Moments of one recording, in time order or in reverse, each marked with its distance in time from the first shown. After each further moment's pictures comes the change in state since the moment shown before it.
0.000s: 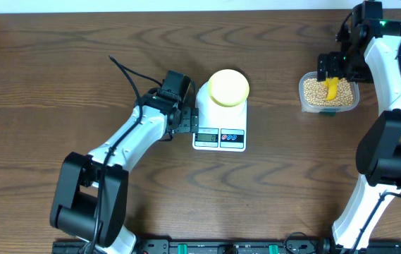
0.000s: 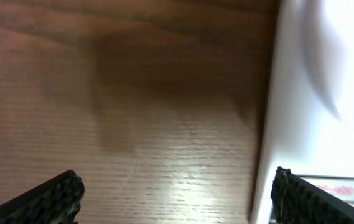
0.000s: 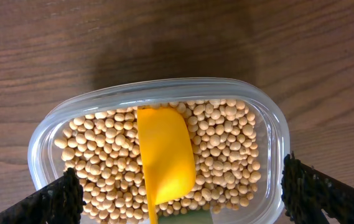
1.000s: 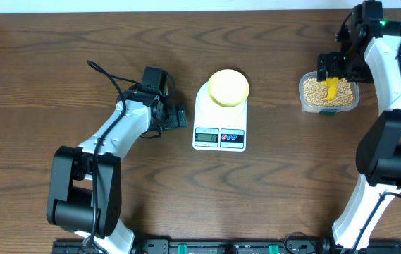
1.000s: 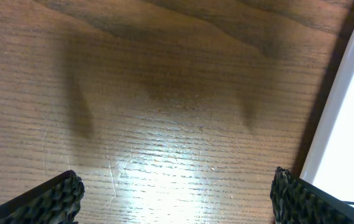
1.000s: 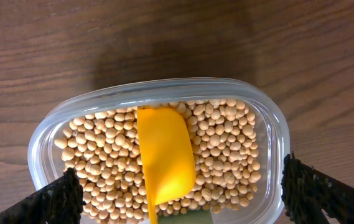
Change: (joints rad) left arm 0.136 0.034 0.000 0.000 0.119 -0.024; right arm 0.000 0.000 0.000 0.000 0.000 0.000
